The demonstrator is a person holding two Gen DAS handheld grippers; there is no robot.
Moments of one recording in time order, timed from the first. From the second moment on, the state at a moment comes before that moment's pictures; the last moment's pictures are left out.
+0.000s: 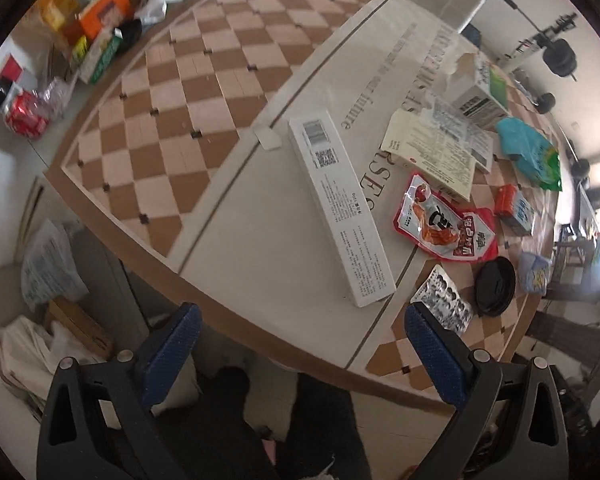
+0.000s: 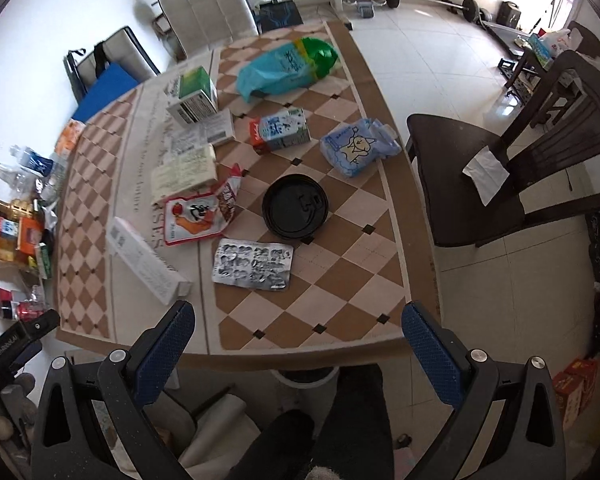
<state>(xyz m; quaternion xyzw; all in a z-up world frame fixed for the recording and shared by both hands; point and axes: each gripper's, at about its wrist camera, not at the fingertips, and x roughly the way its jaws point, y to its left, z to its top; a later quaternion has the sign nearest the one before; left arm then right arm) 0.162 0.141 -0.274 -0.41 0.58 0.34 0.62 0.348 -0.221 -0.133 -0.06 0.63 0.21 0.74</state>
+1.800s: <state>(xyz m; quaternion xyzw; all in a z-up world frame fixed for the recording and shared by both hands) 0.030 -0.056 -0.312 -0.28 0.61 0.30 0.68 0.187 -0.274 -0.246 -0.17 0.67 0.31 0.65</state>
